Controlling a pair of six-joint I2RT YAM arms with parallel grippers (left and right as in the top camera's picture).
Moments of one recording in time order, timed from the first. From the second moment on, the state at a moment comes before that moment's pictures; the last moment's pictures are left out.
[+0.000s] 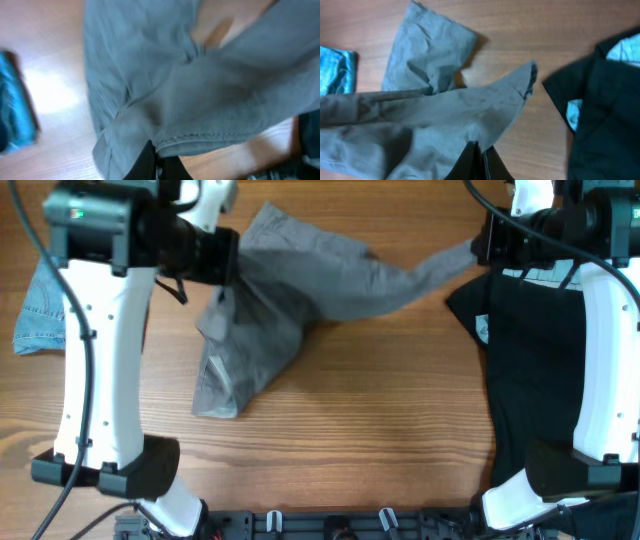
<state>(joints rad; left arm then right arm) -0.21 1.82 2.34 -1.68 0.18 0.02 0.02 1.76 2.19 -1.53 -0.27 0.08</state>
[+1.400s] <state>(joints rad) 0.25 1.81 1.03 -0.62 0.20 -0.43 -0.02 1.84 2.12 -1.48 -0.02 0.20</state>
